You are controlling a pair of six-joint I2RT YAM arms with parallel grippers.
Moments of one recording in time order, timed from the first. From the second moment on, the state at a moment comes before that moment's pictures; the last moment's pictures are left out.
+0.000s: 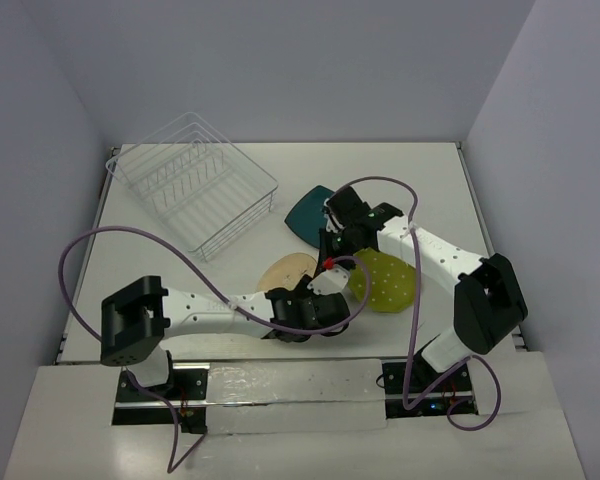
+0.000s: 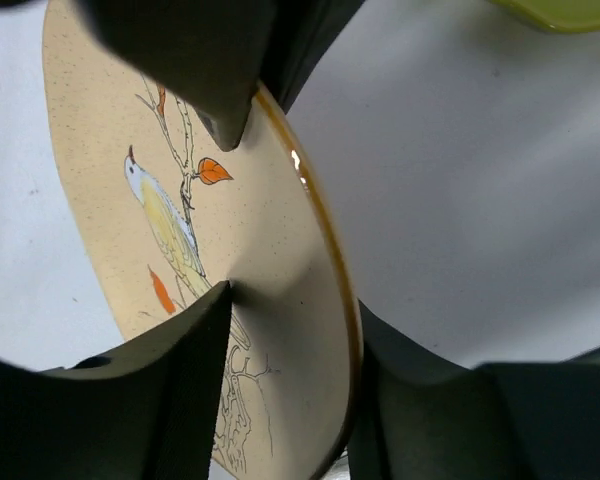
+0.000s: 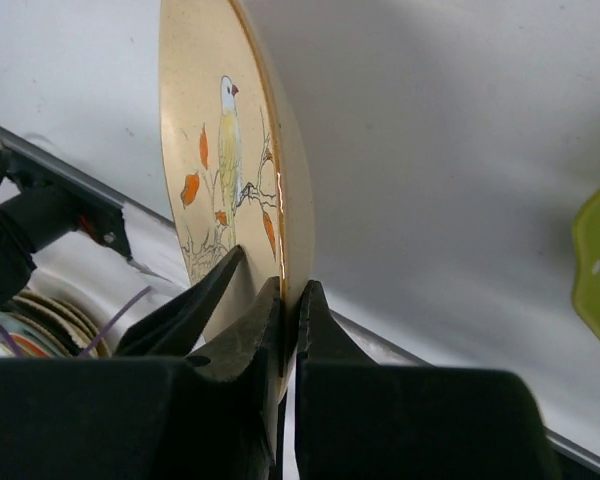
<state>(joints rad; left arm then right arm) -1.39 1.68 1.13 -0.57 -0.67 -0.54 0.59 1.52 1.14 -0.76 -0.38 0.59</state>
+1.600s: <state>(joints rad) -0.78 1.40 1.71 -0.32 -0.80 -0.33 0.17 0.97 1.07 -0.57 -0.29 0.60</state>
